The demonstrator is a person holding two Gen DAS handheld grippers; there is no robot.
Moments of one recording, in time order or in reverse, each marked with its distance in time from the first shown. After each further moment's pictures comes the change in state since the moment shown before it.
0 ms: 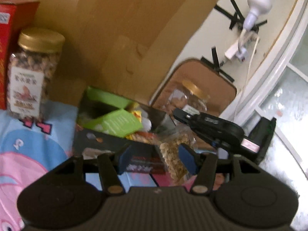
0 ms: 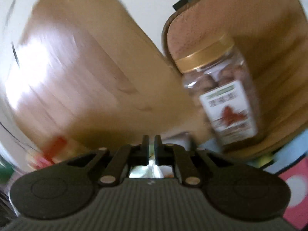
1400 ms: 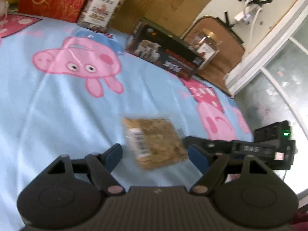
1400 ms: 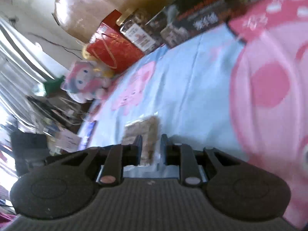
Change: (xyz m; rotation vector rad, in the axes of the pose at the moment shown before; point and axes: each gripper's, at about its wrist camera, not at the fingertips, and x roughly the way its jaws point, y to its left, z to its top) left arm -0.134 0.023 -0.163 -0.112 0.147 0.084; right arm -0.120 0.028 -0.170 0.123 0.560 0.355
